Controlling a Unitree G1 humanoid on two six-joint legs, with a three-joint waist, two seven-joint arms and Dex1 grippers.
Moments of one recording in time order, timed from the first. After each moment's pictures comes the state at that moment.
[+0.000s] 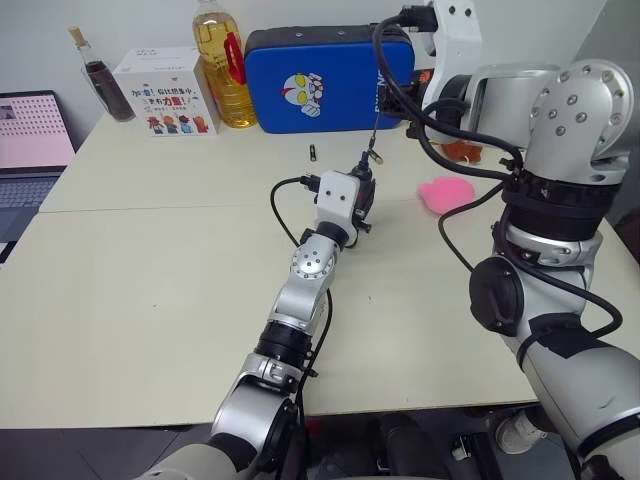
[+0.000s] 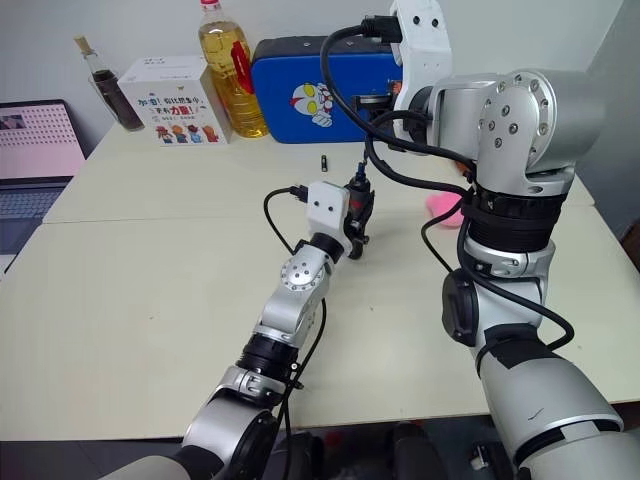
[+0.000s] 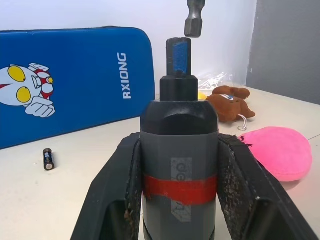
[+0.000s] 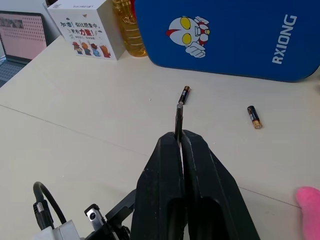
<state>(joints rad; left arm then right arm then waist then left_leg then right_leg) -0.68 -0.08 -0.11 0.39 0.02 -0.04 -0.12 -1.40 -0.17 -0.25 0.01 0.35 1.59 0.09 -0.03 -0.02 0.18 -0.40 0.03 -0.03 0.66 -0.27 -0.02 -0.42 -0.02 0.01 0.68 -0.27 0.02</state>
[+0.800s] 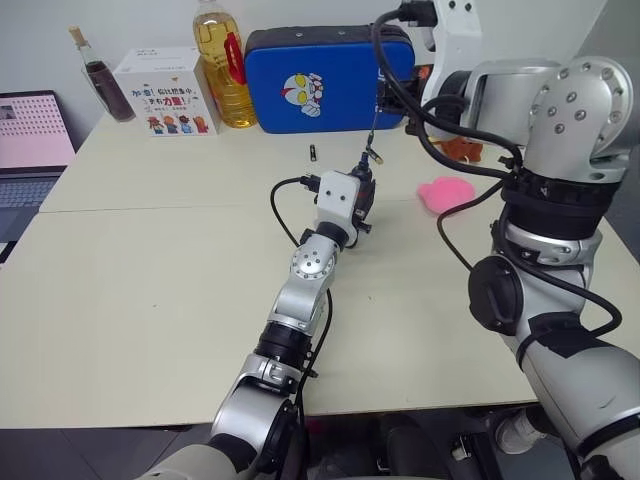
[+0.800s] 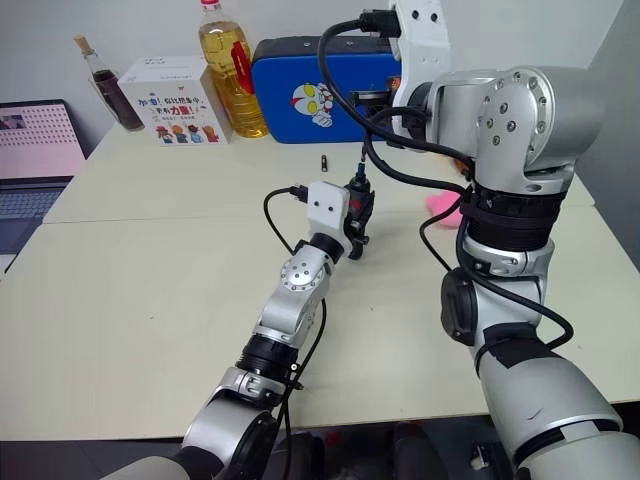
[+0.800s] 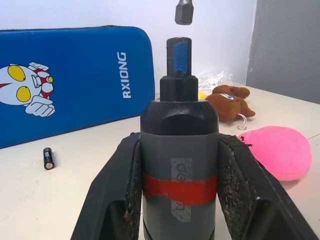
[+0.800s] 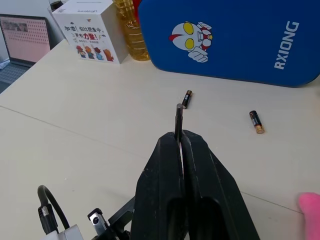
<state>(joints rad) -0.68 -0.08 -0.11 0.38 0.02 -0.03 -0.12 -1.41 -0.16 -0.25 0.01 0.34 1.59 0.11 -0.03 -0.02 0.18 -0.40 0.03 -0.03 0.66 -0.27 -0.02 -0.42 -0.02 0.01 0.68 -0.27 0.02</state>
